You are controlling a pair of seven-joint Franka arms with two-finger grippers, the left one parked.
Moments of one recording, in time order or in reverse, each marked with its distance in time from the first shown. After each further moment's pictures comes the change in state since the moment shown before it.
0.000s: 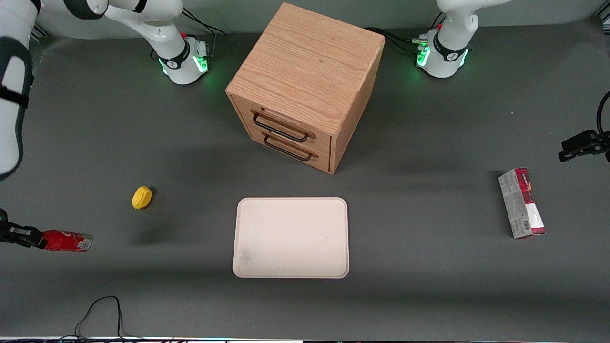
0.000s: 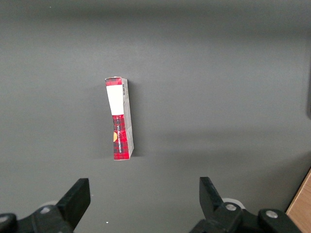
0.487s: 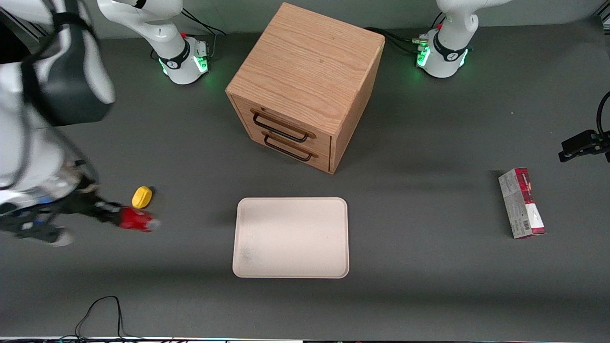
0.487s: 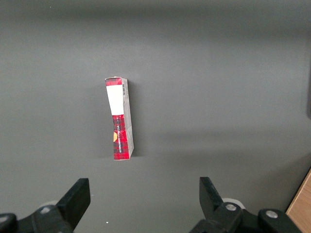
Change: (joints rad) arm 0.084 -0.051 0.434 0.026 -0.316 -0.113 0.639
